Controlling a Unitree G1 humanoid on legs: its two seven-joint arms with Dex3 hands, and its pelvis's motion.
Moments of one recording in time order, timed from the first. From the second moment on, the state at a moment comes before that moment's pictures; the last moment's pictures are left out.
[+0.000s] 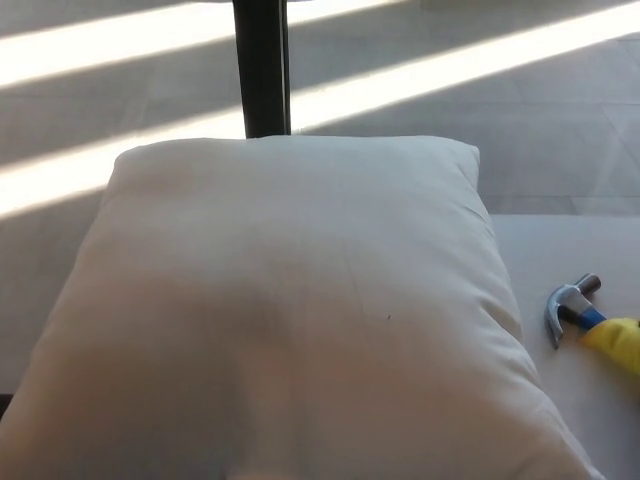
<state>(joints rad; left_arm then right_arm) 0.04 0.61 0.61 1.25 -0.37 -0.07 -0.38 -0.63 -0.65 0.51 0.93 -0.59 0.16 0.02</state>
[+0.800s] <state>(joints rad) 0.04 0.61 0.58 1.25 -0.36 -0.07 -0.39 -0.54 -0.63 0.49 0.87 -0.64 0.18 -0.10</state>
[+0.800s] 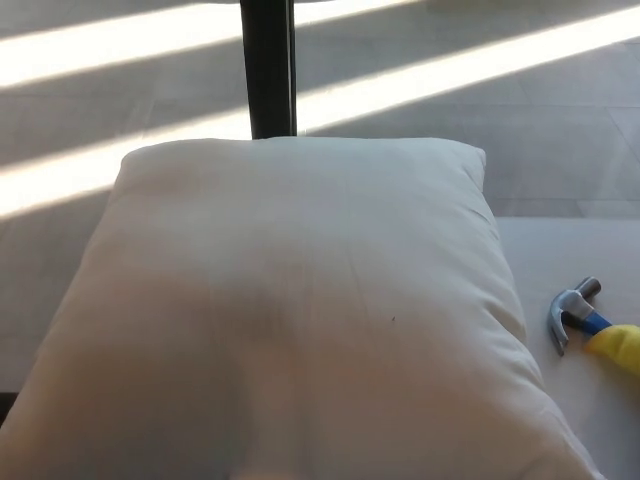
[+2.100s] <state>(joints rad) 0.05 0.63 0.57 1.26 -0.36 -0.08 -0.39 -0.38 -0.64 0.16 0.65 -0.43 0.01 0.06</state>
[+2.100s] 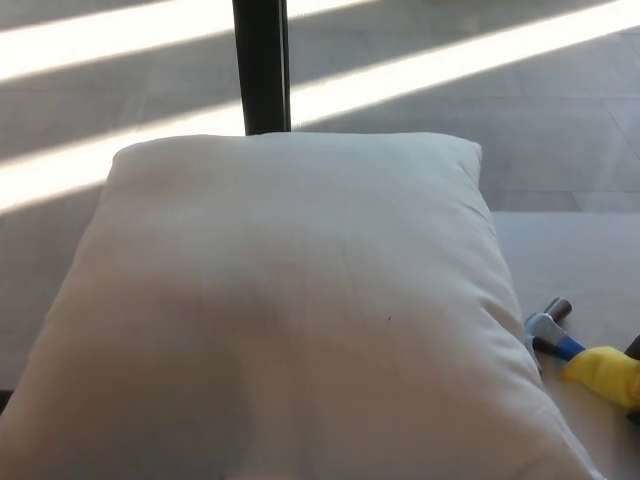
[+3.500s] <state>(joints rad) 0.08 0.63 0.58 1.27 -0.36 -0.09 -0.39 -0.47 -0.63 -0.04 0.57 -0.34 0.05 0.07</state>
